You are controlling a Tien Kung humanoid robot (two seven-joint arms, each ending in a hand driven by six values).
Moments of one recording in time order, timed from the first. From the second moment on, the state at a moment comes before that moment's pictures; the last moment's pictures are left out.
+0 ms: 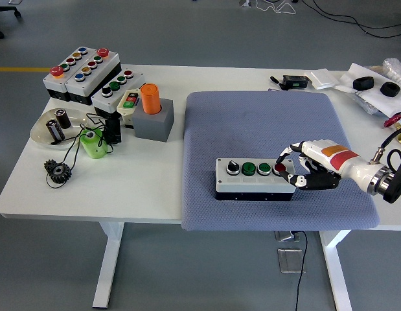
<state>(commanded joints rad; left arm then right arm) -0.12 0.11 -0.20 -0.18 -0.10 0.30 -0.07 0.60 -0.71 0.61 1.44 -1.61 -0.10 0.16</state>
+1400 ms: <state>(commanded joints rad) -0.11 0.11 -0.22 -0.18 -0.07 0.30 -0.06 0.64 -0.63 0.50 1.37 -1.61 -0.09 0.12</state>
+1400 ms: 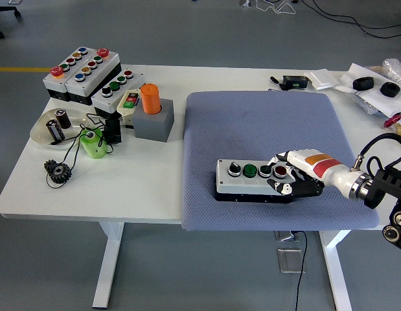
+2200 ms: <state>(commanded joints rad) -0.12 0.11 -0.20 -0.18 -0.09 0.30 -0.07 0.53 -0.70 0.97 1.39 -1.01 -0.09 0.11</state>
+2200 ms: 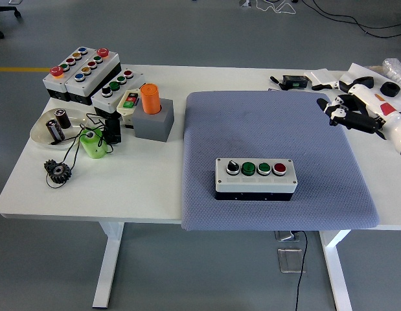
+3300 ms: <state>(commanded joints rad) -0.12 0.11 -0.20 -0.18 -0.09 0.30 -0.06 0.44 -0.69 1.18 1.07 -0.24 -0.07 0.12</state>
